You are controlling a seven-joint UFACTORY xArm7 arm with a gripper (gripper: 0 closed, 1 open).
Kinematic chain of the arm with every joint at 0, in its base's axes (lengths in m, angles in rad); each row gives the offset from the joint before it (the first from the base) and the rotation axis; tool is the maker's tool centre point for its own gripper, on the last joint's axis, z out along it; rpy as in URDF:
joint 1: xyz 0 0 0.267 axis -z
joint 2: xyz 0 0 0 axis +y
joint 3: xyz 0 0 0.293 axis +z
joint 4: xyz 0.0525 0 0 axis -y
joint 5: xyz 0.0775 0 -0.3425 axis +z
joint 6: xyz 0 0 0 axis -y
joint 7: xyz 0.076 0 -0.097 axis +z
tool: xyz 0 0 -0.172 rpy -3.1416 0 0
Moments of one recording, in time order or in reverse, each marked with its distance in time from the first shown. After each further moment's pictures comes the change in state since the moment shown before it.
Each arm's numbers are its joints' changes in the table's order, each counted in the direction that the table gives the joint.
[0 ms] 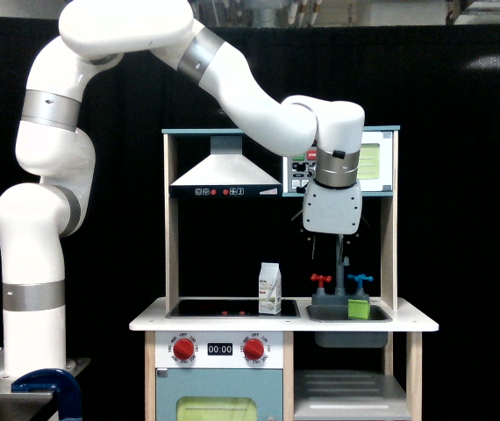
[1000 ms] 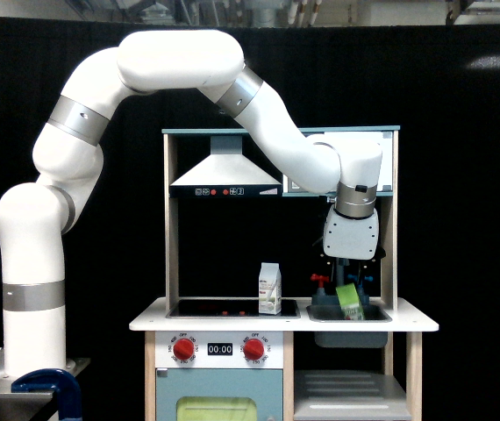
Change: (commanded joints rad) arm -0.177 0.305 0.015 0.210 0.021 0.178 -0.120
